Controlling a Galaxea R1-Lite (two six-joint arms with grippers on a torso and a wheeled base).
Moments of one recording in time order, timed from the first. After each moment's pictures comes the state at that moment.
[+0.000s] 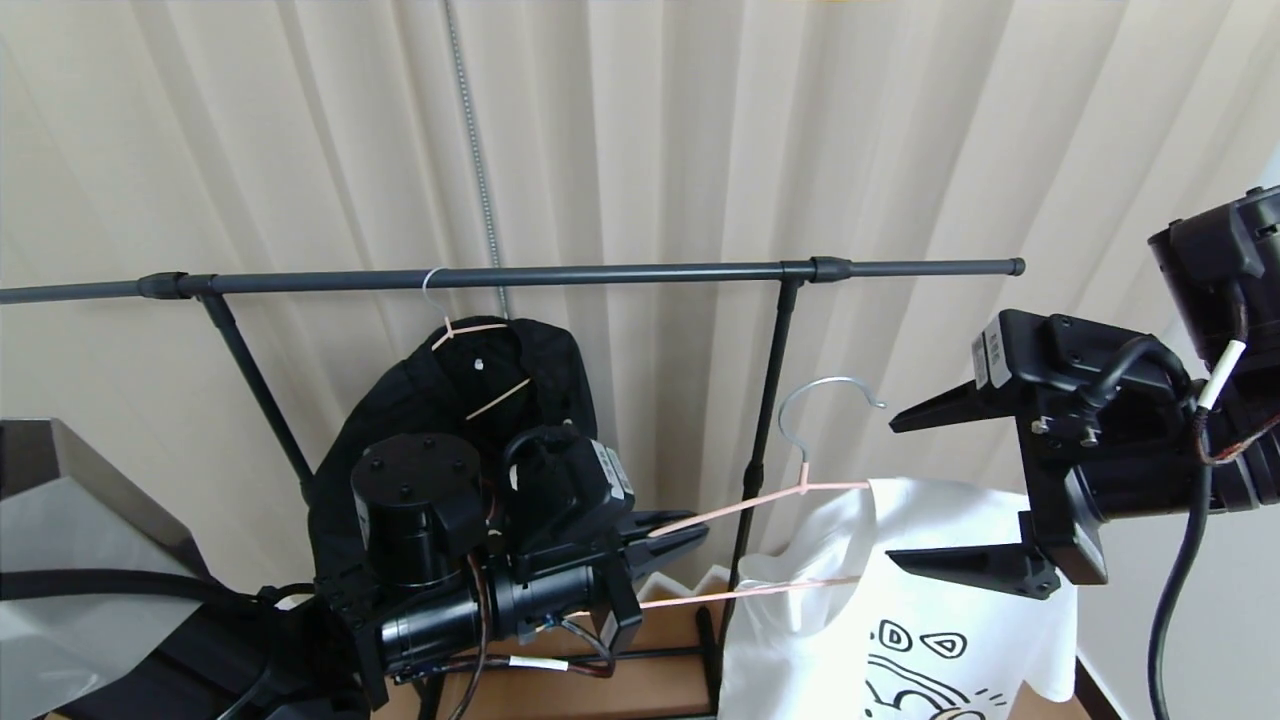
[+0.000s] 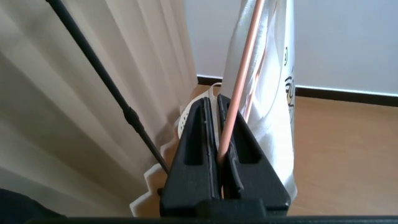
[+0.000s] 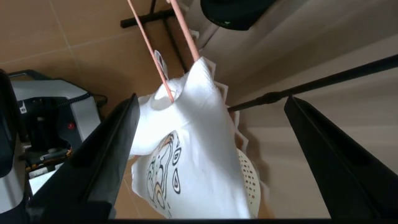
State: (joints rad) left arm -0.69 1.93 -0.54 -1.25 -0.45 0.32; right arm 0.41 1.47 -1.11 0.41 0.38 -0.74
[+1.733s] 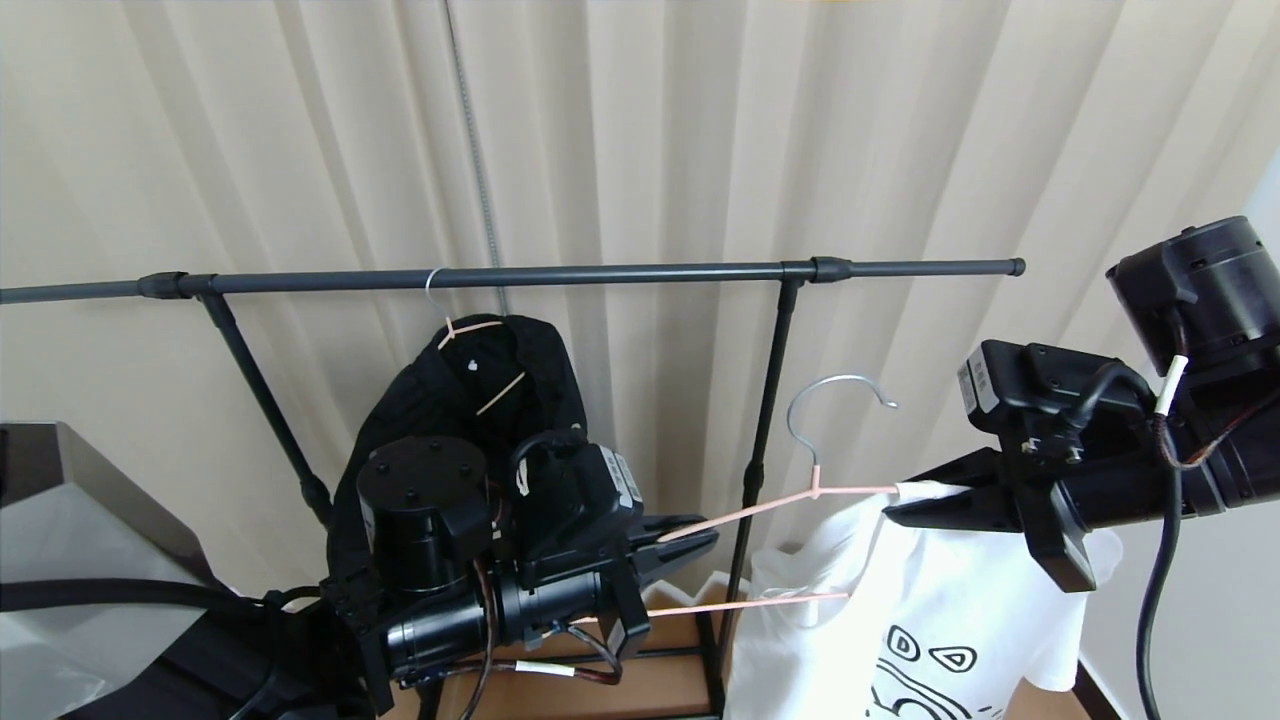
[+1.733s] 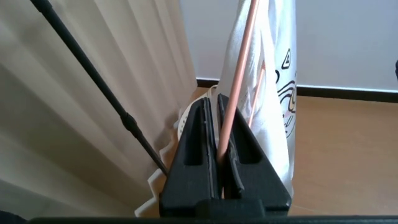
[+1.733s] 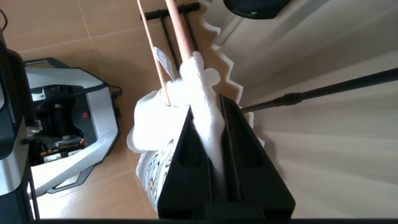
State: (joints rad) left arm -0.70 1.93 -0.55 -1.25 -0.46 0.32; right arm 0.34 1.52 -1.10 0.43 0.48 -0.81
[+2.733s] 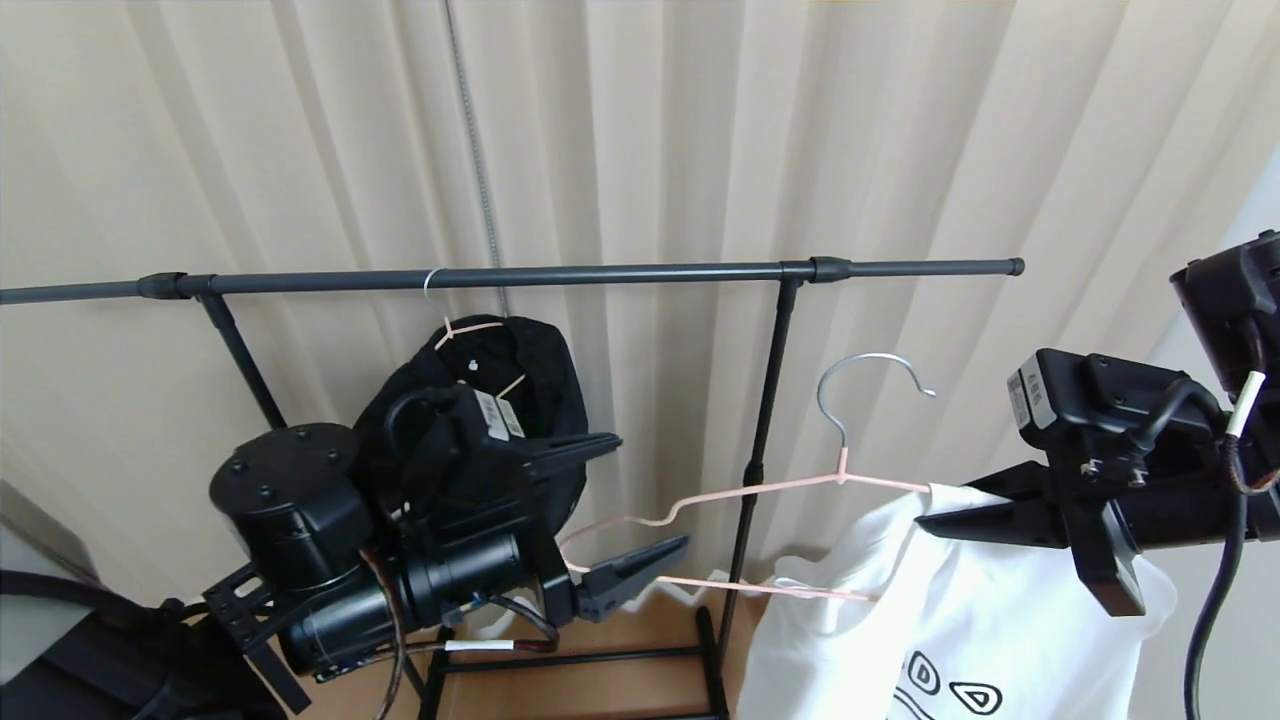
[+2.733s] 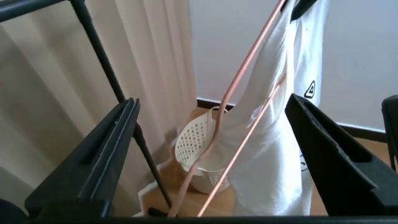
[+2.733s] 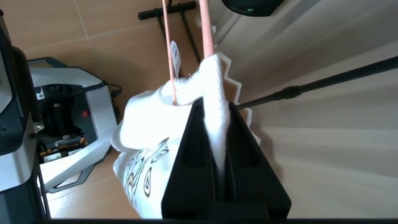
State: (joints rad) left arm -0.58 1.84 -0.43 -1.42 -0.50 0.09; right arm 0.34 1.44 -1.04 0.43 0.45 -0.81
